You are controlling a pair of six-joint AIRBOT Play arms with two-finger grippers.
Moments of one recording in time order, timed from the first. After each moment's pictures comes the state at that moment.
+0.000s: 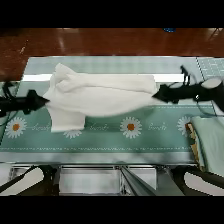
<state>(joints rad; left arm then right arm) 0.51 -1.18 0.80 0.65 -1.13 -1.18 -0.10 -1.29 0.99 -0.76 1.06 1.34</state>
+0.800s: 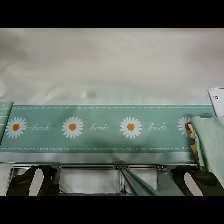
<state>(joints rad) 0.38 -0.55 1.61 1.09 -1.07 -1.36 -0.08 -0.61 1.76 -1.29 1.31 1.57</state>
